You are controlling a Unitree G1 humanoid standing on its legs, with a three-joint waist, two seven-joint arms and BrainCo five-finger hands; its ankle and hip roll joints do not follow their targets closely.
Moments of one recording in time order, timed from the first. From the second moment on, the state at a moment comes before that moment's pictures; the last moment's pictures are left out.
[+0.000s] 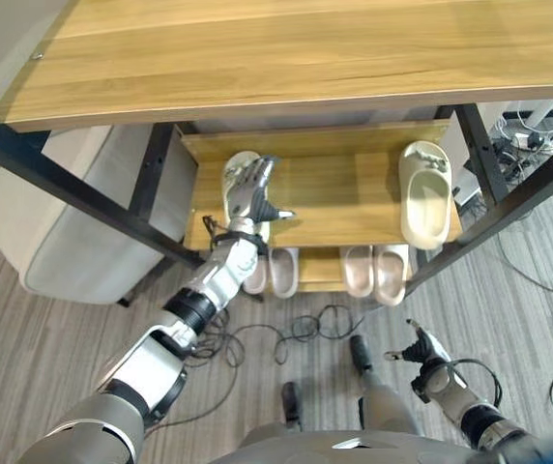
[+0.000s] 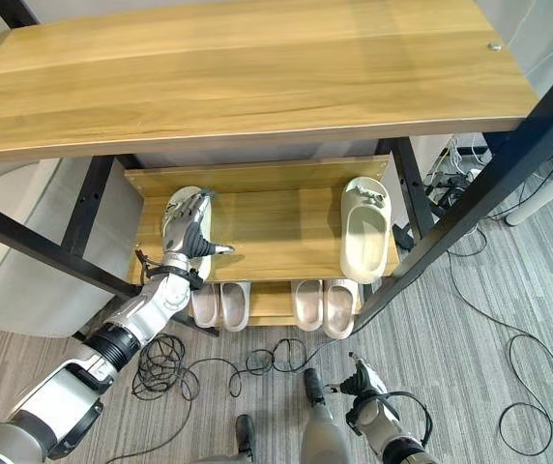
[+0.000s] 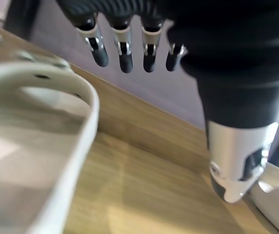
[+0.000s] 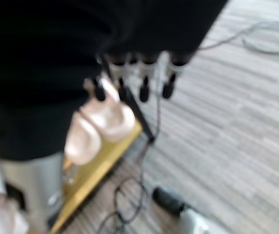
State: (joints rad) left arm -0.61 0.39 -0.52 0.58 0.37 -0.04 0.57; right arm -0.15 -0.29 0.44 1.00 -0.18 -0.01 -0.33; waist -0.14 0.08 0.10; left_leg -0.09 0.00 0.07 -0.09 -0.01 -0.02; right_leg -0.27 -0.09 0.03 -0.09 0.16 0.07
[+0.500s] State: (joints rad) left arm -0.64 0.45 -0.52 0.62 0.39 -0.02 0.60; right arm -0.15 -0.28 0.44 1.00 -0.16 -0.02 -0.34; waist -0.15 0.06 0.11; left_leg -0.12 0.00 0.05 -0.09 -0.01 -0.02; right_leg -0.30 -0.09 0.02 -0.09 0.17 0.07
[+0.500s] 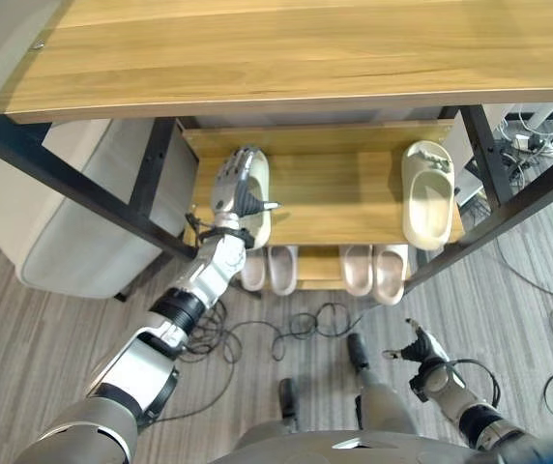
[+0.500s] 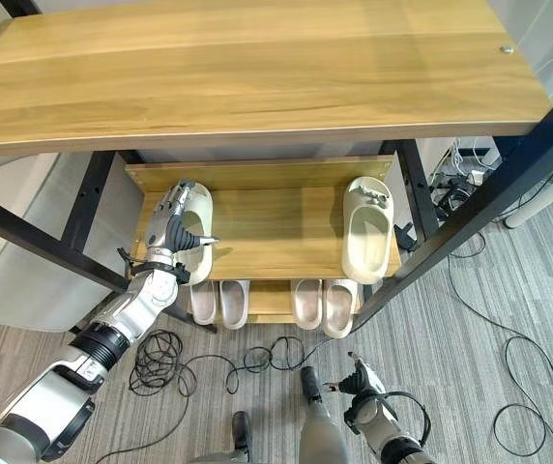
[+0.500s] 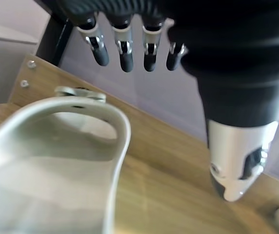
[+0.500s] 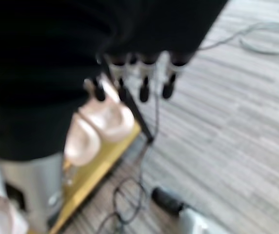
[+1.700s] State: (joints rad) left arm -0.72 0.49 -0.50 0.69 0.45 0.03 0.66; right arm -0.17 -0.27 0.44 1.06 -0.14 -0.03 -0.36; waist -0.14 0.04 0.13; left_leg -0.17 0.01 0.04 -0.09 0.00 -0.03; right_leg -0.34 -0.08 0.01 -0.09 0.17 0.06
